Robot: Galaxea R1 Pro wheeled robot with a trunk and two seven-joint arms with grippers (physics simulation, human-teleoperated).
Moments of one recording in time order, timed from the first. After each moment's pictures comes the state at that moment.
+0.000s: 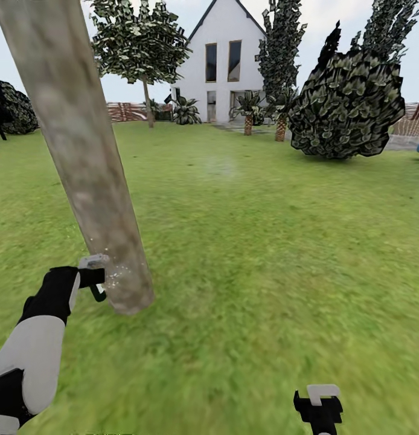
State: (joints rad) left arm -0.93 0.15 0.43 -0.74 -0.35 0.66 -0.24; right arm -0.46 0.01 -0.84 -0.18 0.99 -0.38 -0.30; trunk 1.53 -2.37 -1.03
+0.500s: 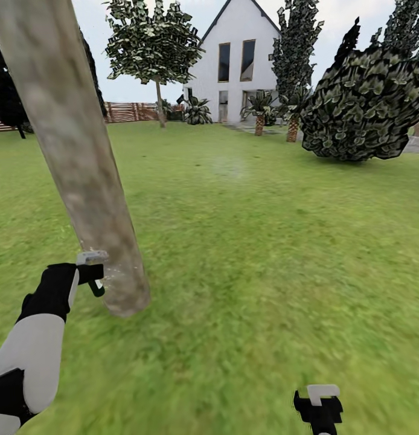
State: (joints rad) left arm -0.93 0.15 0.43 -0.78 -0.35 0.66 -0.23; right arm -0.46 0.01 -0.84 -0.18 0.99 -0.38 -0.30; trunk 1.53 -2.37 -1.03
